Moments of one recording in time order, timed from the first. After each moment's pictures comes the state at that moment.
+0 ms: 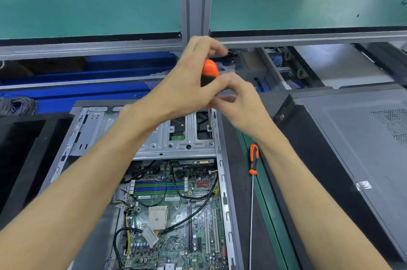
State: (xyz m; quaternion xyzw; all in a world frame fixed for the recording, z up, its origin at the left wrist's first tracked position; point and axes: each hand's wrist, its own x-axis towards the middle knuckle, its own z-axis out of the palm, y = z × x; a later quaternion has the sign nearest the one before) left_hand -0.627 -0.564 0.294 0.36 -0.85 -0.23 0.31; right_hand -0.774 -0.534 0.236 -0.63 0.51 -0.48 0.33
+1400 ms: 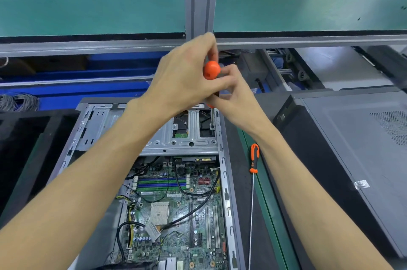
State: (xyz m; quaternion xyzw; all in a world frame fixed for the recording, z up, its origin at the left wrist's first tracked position) left_hand -0.619 -0.566 0.297 0.42 -0.84 -0.07 0.33; right_hand -0.765 -0.538 0.239 -0.61 0.52 -0.46 0.38
